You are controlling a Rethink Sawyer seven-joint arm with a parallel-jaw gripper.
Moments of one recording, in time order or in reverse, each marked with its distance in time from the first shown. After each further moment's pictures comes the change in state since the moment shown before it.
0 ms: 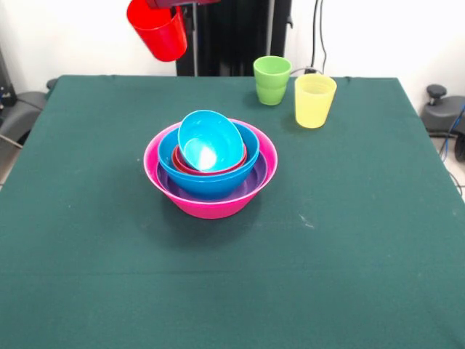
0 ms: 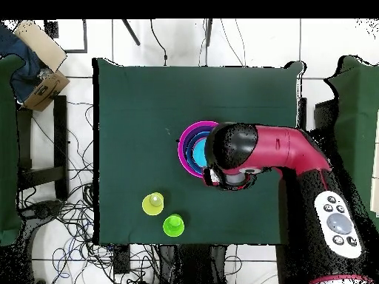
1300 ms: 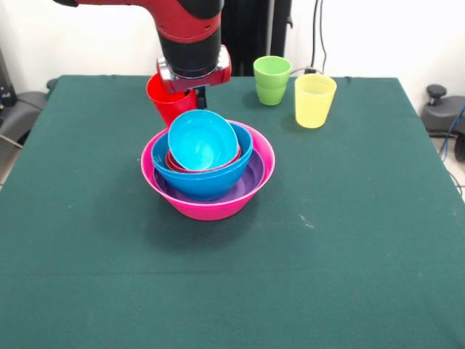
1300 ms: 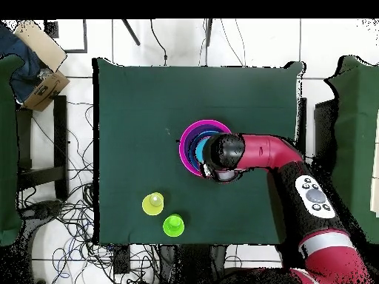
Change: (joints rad) arm -0.019 0.226 0.013 -0.017 -0.070 -0.312 0.000
